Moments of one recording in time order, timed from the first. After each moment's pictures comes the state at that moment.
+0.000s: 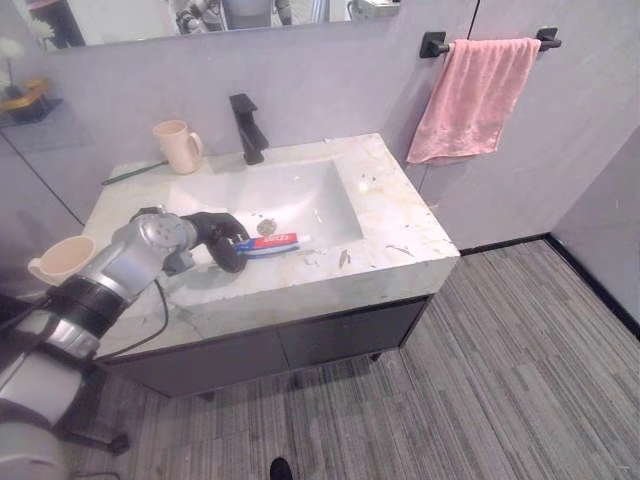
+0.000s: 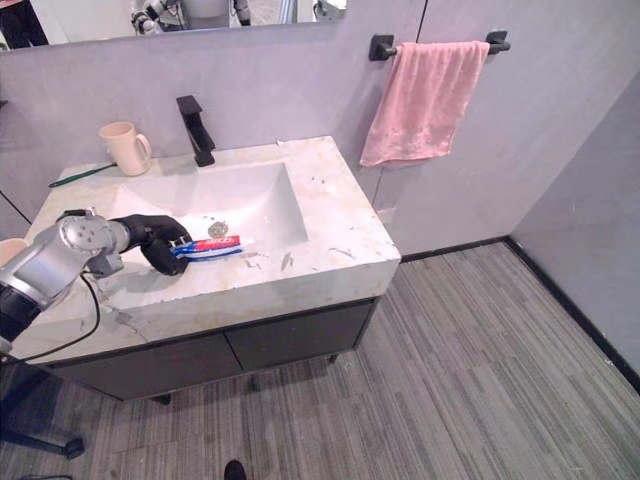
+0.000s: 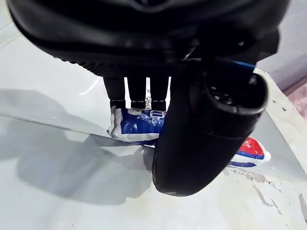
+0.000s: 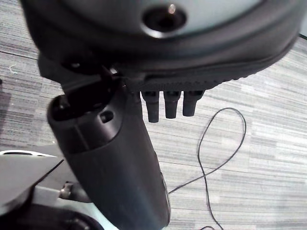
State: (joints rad) left arm -0.83 0.95 -0.59 0.31 -0.03 0.41 -0.52; right arm -0.08 -0.27 0.38 1.25 -0.04 0.40 0.15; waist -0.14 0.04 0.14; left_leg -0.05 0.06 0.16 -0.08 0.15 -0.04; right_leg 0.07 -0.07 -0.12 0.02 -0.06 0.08
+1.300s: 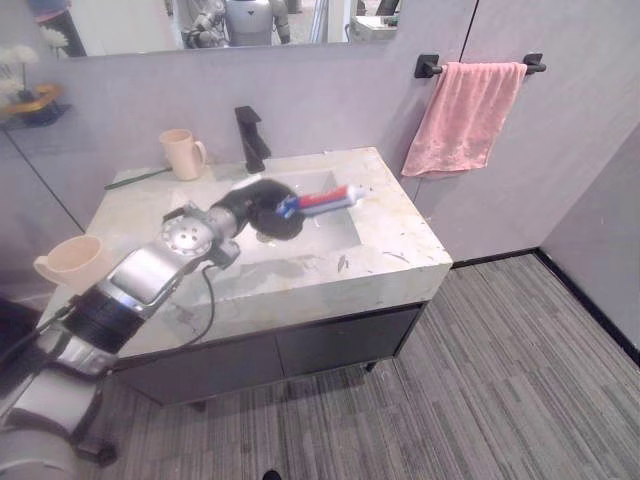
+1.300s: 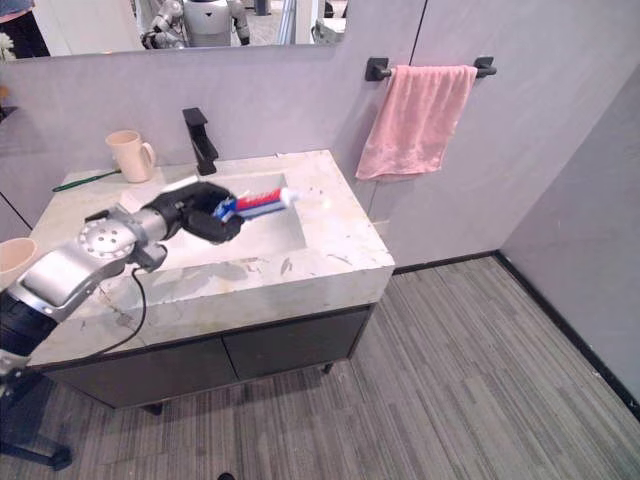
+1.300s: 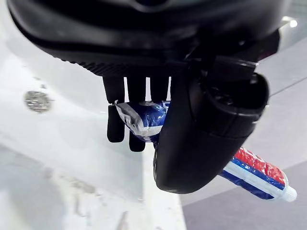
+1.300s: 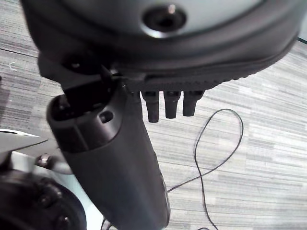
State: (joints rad) left arm -0.77 0.87 -0.43 -0.06 -0.45 0.44 -0.11; right arm -0.04 -0.23 0.37 1.25 -0.07 0.40 0.12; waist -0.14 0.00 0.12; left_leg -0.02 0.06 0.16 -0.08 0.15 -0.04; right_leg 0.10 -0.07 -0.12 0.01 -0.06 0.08
